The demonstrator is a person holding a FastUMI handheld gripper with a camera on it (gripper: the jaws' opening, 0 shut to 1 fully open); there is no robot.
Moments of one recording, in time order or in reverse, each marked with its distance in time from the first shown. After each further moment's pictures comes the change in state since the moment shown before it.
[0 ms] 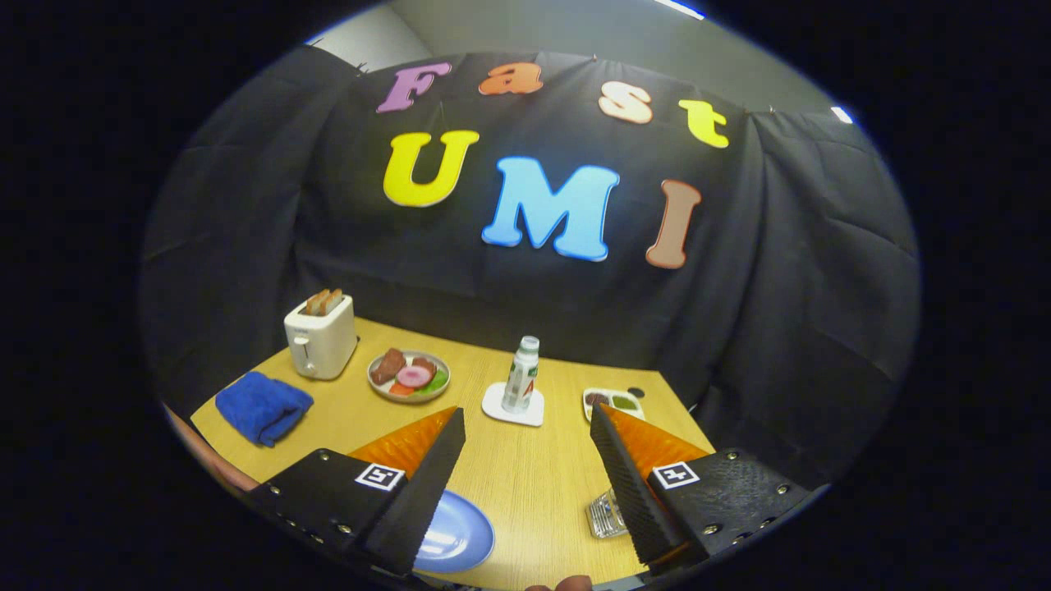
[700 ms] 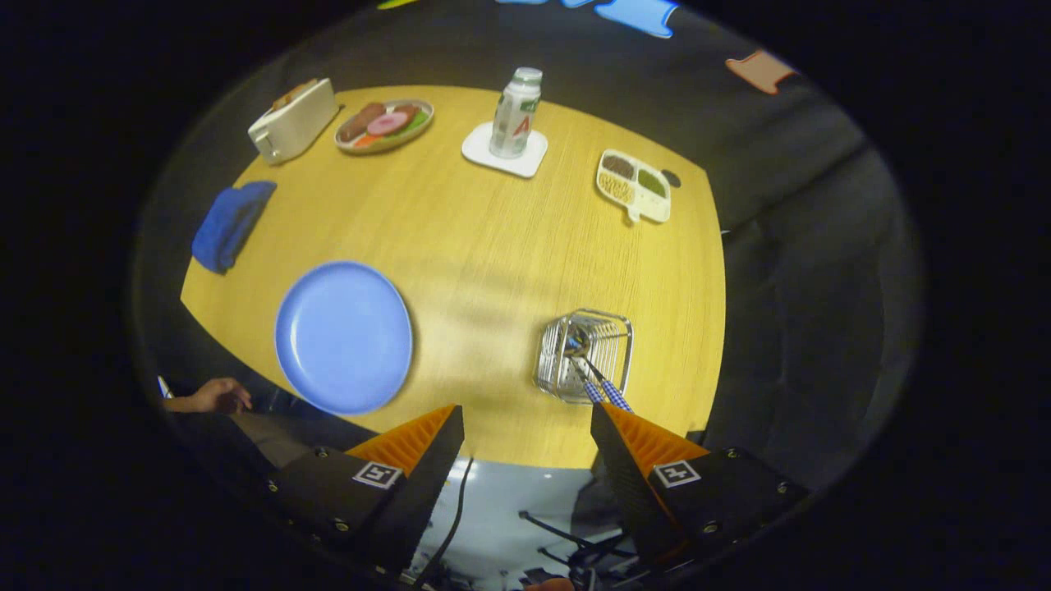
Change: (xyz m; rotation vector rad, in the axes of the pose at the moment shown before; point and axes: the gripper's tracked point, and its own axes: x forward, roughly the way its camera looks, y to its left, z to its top) arm -0.018 -0.066 -0.158 -0.115 0.967 0.164
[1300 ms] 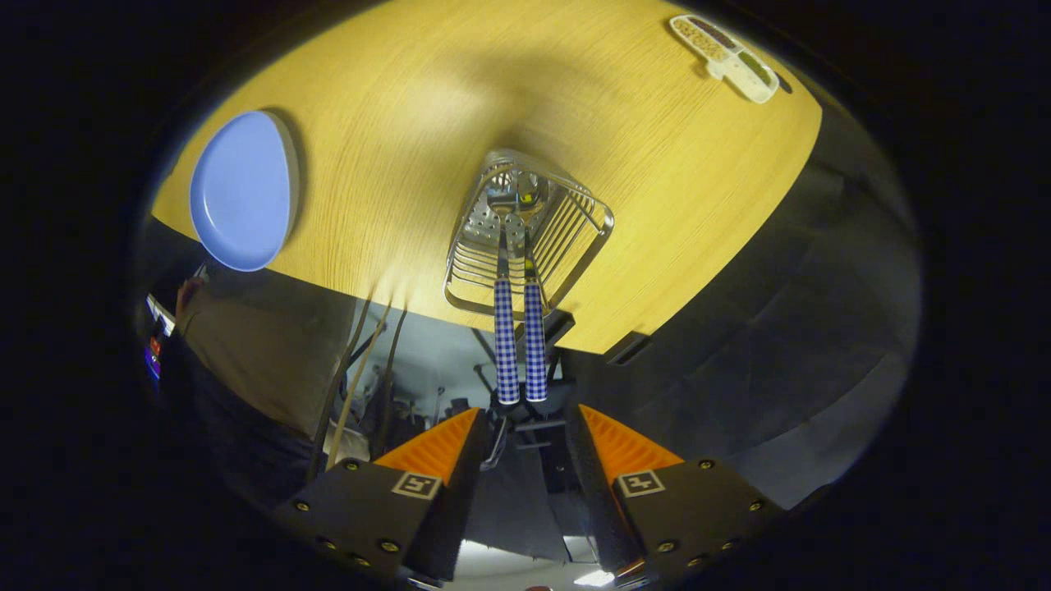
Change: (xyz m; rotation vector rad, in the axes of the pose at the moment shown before) arm 0.026 -0.104 -0.045 -0.350 0.941 -0.018
